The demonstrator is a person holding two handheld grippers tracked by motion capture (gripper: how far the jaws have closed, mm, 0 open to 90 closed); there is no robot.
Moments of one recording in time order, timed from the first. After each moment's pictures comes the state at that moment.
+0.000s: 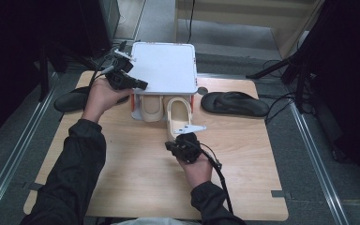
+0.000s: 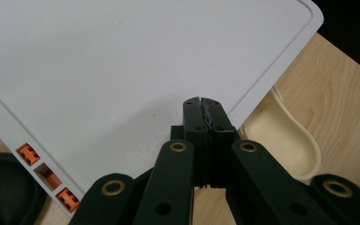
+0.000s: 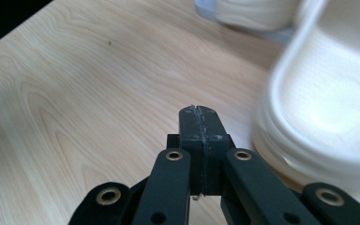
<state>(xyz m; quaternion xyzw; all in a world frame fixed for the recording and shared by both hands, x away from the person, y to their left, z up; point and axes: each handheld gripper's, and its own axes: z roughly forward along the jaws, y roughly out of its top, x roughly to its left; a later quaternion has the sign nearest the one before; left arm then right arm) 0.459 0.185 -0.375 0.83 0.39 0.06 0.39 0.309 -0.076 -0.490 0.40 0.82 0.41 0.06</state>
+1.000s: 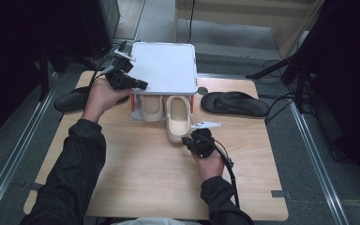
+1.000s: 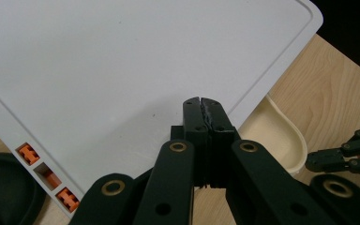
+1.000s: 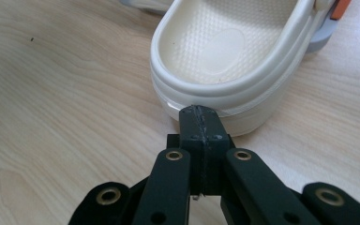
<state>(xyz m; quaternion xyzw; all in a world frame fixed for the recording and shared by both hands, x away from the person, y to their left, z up) 0.459 0.185 -0.375 0.83 0.39 0.06 0.39 0.338 -0.111 -0.504 0.45 0.80 0.38 0.09</state>
